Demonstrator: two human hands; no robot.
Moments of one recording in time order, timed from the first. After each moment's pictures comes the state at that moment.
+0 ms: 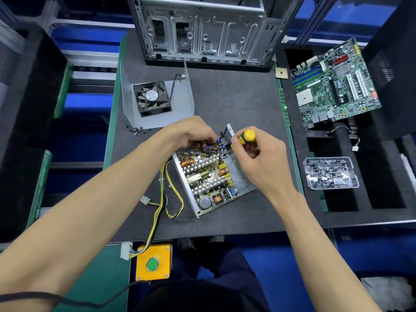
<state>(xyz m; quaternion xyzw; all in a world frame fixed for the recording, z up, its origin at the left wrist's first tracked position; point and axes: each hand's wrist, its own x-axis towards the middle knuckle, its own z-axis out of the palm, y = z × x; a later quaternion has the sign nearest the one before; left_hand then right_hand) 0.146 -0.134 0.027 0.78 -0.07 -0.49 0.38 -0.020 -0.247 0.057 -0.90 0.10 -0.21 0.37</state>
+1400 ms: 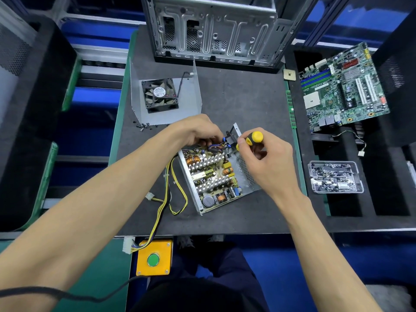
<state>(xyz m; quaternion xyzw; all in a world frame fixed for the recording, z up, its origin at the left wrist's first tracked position) 0.147 -0.134 0.026 0.79 -0.07 -0.48 0.38 -0.022 -0.247 0.056 -0.90 0.10 -0.20 0.38</state>
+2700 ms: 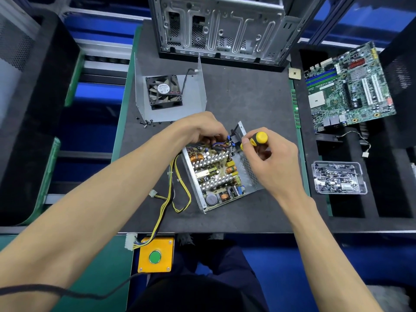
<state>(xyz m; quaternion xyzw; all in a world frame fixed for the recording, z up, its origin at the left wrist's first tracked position) 0.147 -0.134 0.029 0.79 -0.08 -0.48 0.38 -0.023 -0.247 0.054 -0.90 0.08 -0.21 0.37</state>
